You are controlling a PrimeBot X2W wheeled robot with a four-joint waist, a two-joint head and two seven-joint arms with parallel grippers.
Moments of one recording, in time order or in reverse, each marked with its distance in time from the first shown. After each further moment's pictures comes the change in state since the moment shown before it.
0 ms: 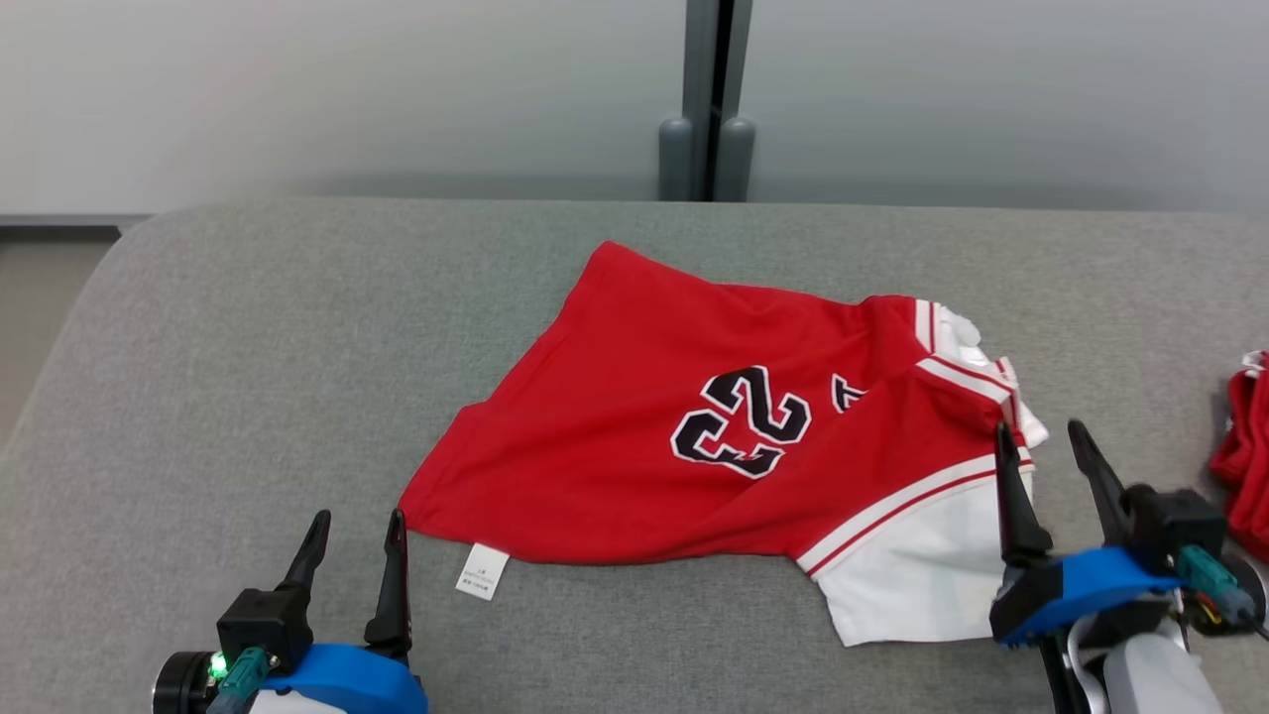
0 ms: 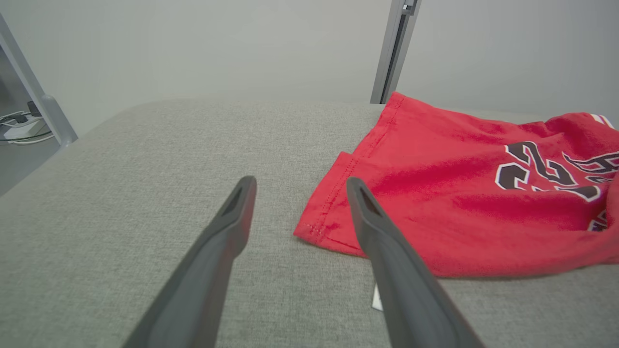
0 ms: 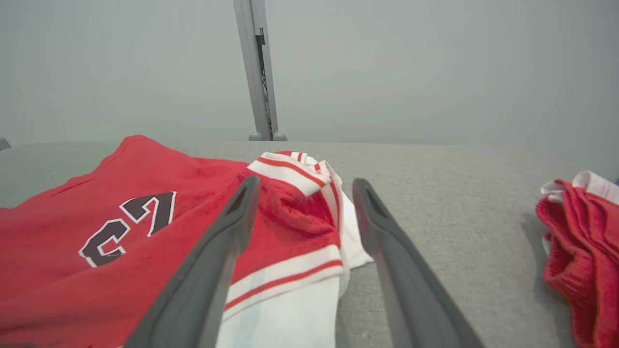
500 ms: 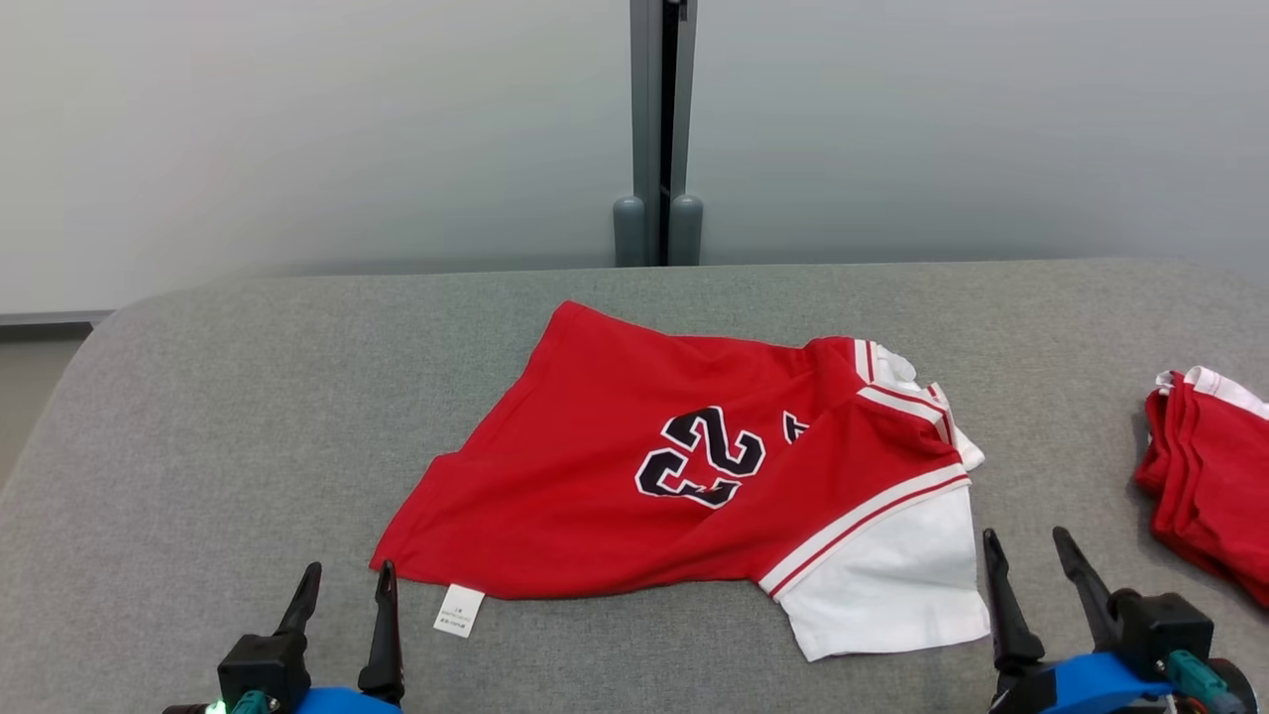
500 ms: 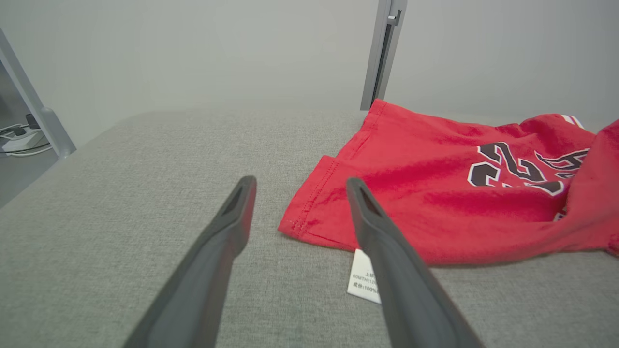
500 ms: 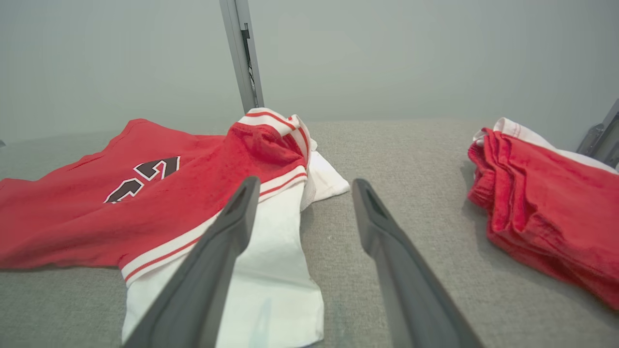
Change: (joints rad) left arm 0.065 -0.020 0.042 0.014 0.042 0.006 0.000; right arm 0.186 -0.001 0.038 -0.071 0.046 0.000 0.000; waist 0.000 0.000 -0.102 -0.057
